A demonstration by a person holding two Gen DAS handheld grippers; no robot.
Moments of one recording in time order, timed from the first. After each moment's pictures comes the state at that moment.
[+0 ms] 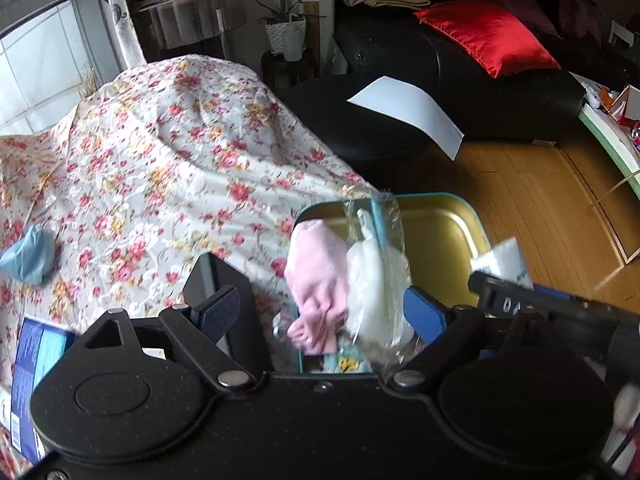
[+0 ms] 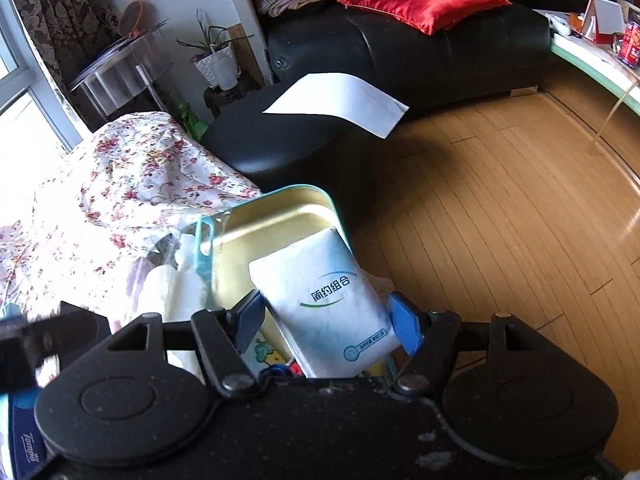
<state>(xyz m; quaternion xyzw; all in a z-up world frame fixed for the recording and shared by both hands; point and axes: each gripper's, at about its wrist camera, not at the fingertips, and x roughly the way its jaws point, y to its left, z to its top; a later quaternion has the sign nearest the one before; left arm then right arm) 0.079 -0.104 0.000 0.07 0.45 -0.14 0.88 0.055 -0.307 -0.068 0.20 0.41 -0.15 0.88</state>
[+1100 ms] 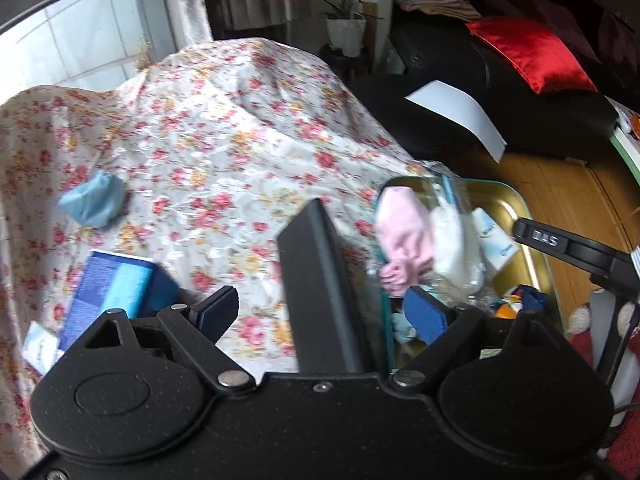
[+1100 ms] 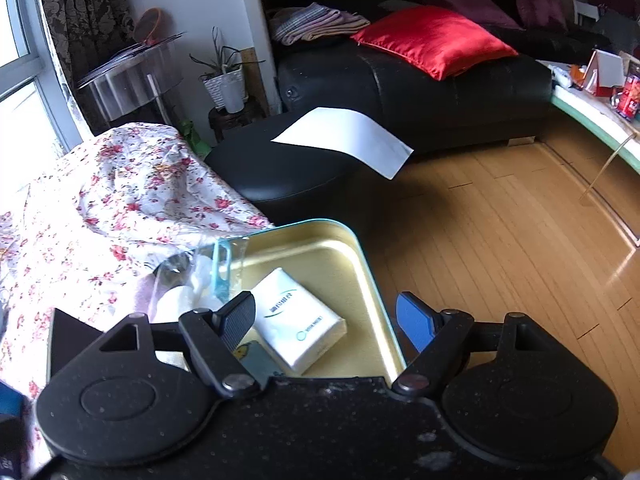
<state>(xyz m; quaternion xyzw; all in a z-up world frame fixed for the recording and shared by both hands) 0.047 -0.025 0.011 0.04 0.45 -0.08 0.89 0.065 -0.278 -0.060 0.13 0.37 -0.17 0.90</state>
